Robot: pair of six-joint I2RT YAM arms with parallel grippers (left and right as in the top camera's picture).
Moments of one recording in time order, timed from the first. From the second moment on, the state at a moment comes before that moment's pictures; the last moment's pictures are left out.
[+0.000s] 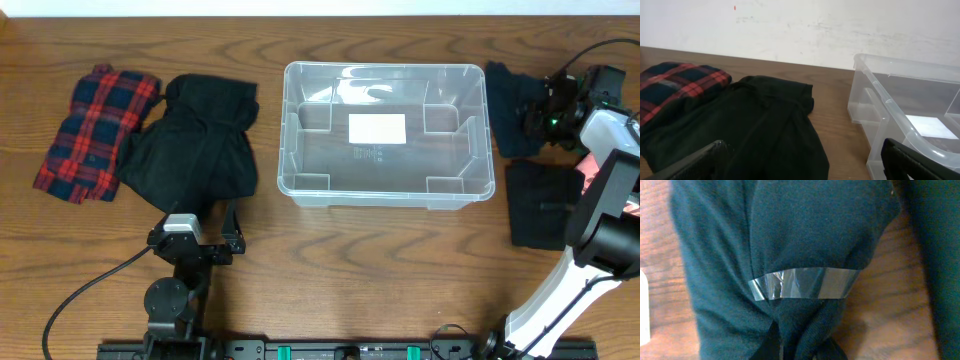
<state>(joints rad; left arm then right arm) -0.06 0.01 0.02 -0.12 -0.01 -0.15 -0.39 2.12 1.46 -0.46 -0.29 -0.12</state>
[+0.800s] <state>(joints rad) -0.06 0.01 0.02 -0.12 -0.01 -0.15 -0.02 1.33 1.49 -0.63 -0.29 0.19</state>
